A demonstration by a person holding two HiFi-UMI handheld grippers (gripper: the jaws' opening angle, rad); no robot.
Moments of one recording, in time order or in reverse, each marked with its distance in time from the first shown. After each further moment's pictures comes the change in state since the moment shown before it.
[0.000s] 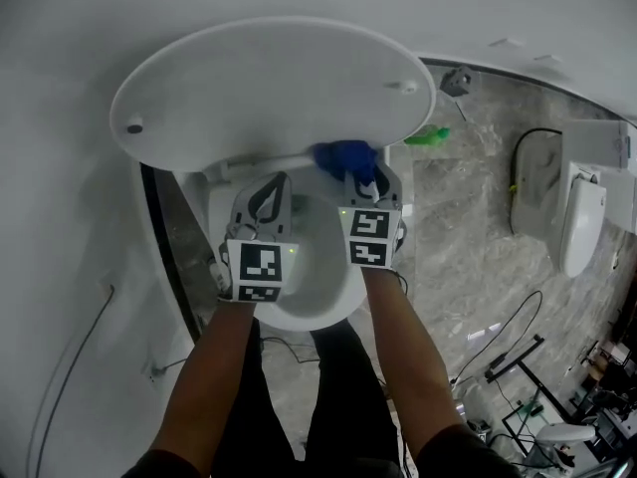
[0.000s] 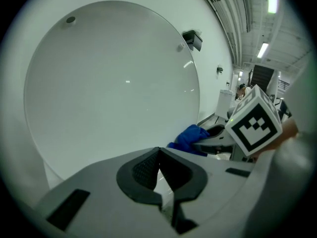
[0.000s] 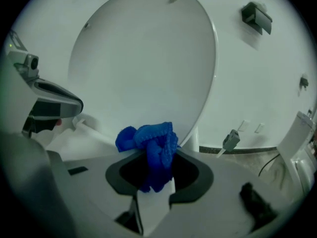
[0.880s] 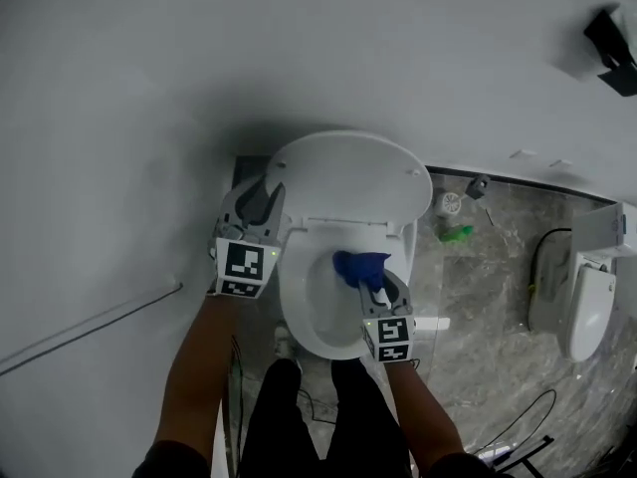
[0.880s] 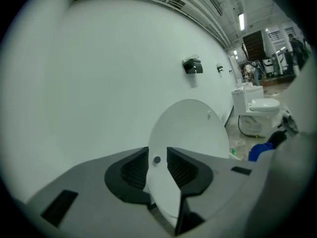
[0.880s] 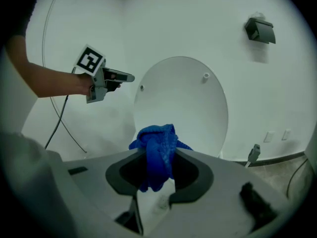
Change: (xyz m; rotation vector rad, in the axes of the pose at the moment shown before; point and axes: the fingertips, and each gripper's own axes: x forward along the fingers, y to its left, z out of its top) left arm -0.167 0.108 0.184 0.312 -0.196 0.285; right arm -0.174 0.083 0.049 0.002 -0.209 0.358
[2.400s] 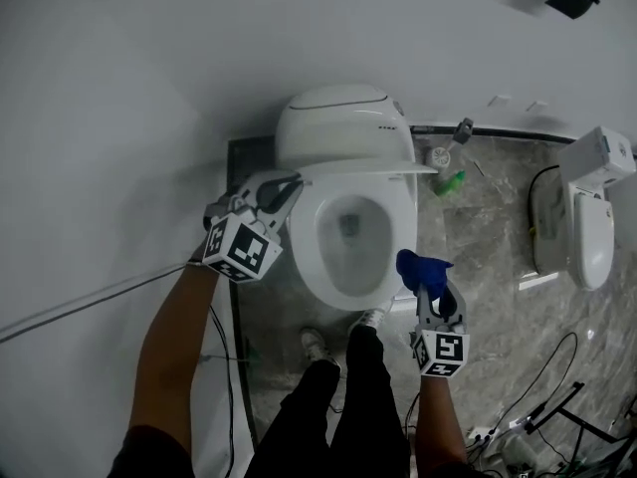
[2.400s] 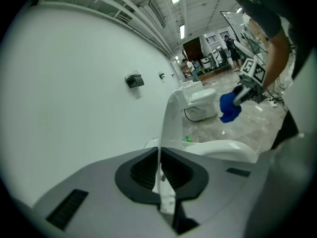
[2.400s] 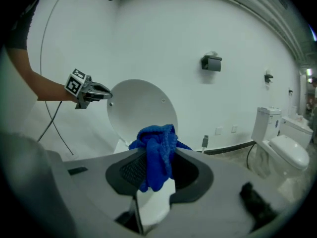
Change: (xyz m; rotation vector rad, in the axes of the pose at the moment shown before) left arm -0.113 -0.087 -0.020 0.410 -0.127 -0.469; right arm -0.194 0.021 -0.073 0.107 -0.101 -0.391
